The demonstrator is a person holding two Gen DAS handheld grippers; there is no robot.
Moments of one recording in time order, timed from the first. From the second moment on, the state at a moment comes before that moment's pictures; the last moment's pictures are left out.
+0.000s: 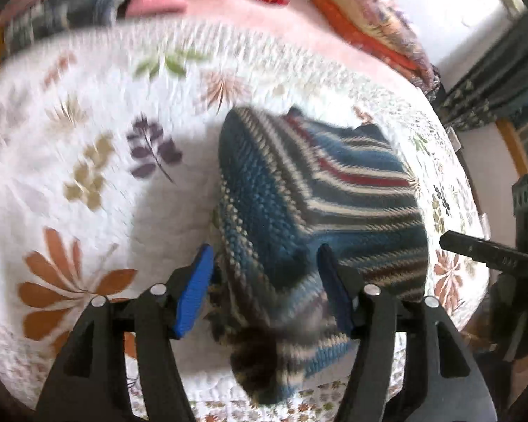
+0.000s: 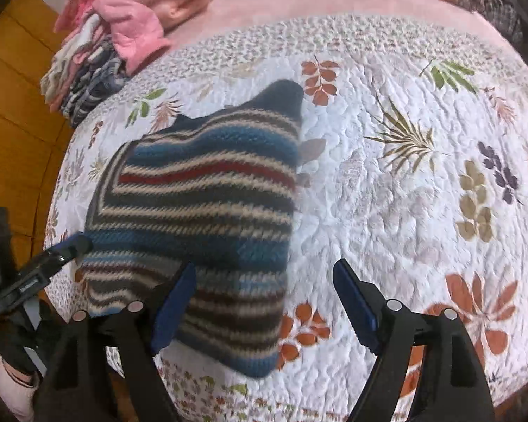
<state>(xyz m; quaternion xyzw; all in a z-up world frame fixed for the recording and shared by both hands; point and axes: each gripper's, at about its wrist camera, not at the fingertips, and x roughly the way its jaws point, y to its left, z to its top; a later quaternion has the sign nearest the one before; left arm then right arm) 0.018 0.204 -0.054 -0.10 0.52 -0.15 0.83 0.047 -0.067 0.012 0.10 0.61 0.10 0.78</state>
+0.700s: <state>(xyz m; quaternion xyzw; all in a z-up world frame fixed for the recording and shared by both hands) -0.016 0.220 -0.131 -0.10 0.58 -0.09 0.81 -0.002 -0.062 -0.052 0.06 0.68 0.04 0.73</state>
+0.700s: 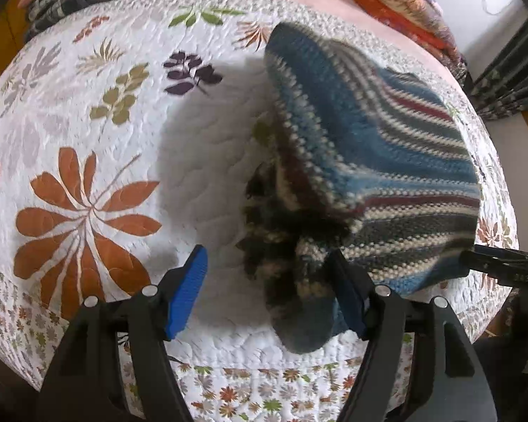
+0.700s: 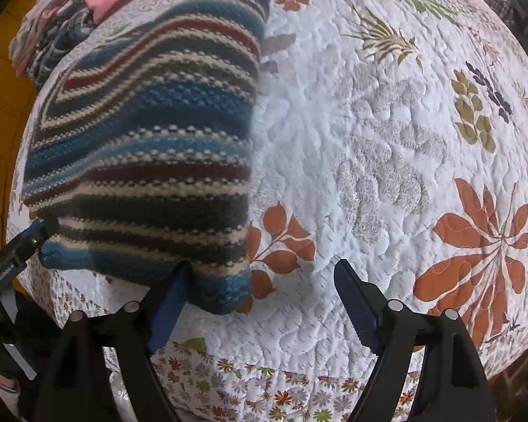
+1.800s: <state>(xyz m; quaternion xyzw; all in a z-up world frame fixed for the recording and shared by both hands) -0.120 0.218 -0.038 -0.09 0.49 -0.03 0.86 -0.090 -0.031 0.059 0.00 0.53 0.00 0.85</state>
